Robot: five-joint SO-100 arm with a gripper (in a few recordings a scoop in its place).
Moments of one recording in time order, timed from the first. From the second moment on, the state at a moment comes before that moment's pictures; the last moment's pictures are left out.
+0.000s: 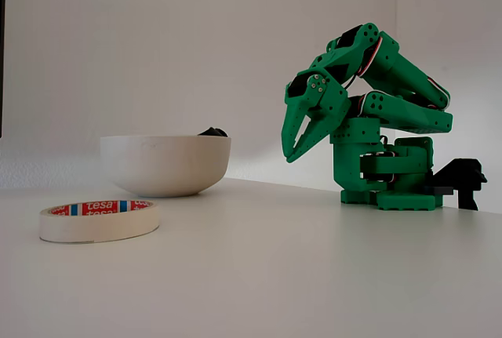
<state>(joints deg) 6.6 193.8 165.7 78.8 -0.3</state>
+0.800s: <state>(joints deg) 7.5 193.8 165.7 78.7 0.6</state>
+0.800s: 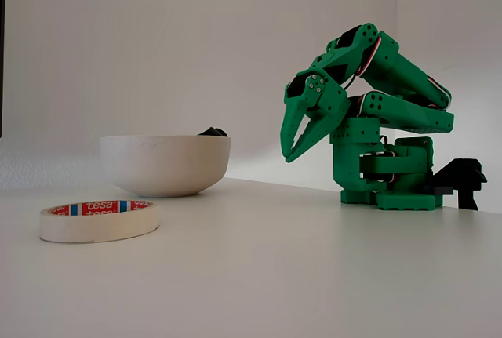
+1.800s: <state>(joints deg) 2.5 135.0 125.9 62.1 4.2</state>
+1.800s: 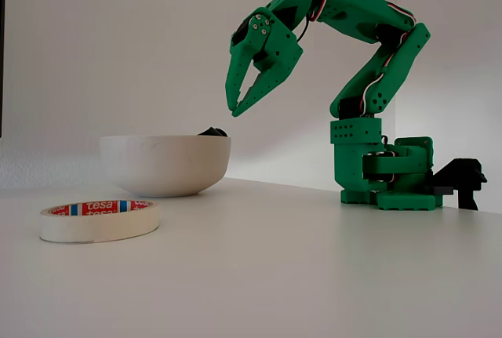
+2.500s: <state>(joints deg) 15.8 86.0 98.0 55.3 0.3</state>
